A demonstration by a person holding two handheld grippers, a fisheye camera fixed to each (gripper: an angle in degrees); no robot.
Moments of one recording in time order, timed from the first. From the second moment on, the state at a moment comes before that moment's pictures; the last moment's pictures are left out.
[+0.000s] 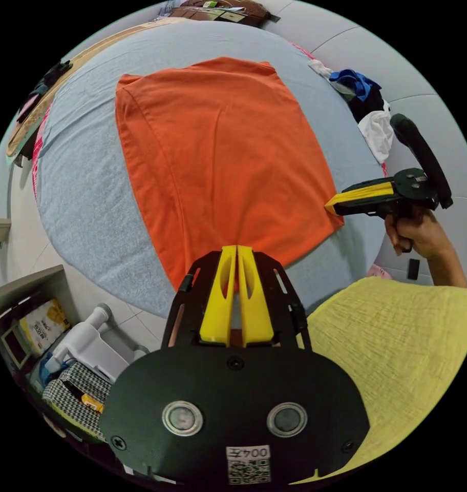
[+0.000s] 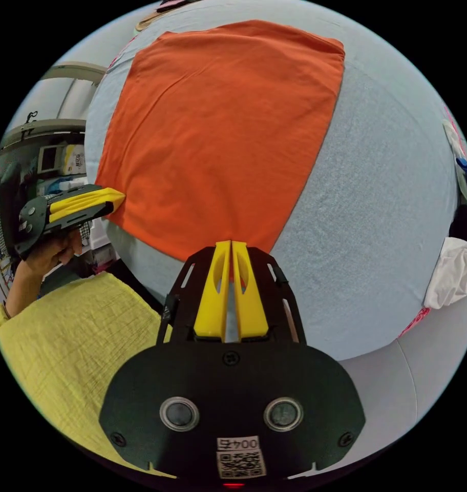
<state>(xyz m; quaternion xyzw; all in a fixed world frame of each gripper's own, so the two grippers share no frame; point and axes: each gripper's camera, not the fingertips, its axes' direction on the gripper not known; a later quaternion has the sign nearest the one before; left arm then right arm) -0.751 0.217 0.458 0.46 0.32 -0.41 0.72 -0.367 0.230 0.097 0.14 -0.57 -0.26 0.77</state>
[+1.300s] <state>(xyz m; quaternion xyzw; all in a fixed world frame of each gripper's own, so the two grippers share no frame) -0.583 0.132 0.385 0.44 0.41 -0.51 0.61 -0.224 0.375 0.260 0.30 -0.61 -0.32 0.66</state>
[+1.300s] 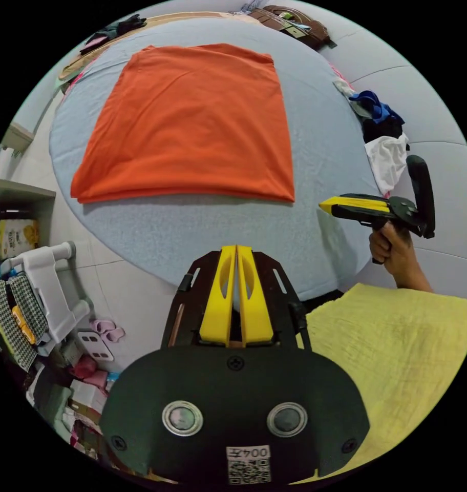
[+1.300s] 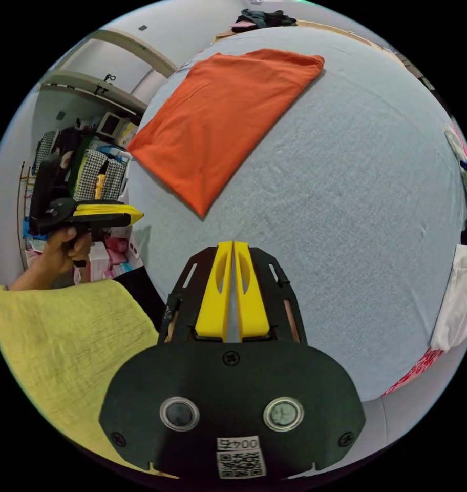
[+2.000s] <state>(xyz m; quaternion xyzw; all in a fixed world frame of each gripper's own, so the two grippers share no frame) -0.562 0.120 0.387 0.45 0.37 -0.51 0.64 -0.207 0.410 0.260 0.33 -0.49 -0.34 0.74</state>
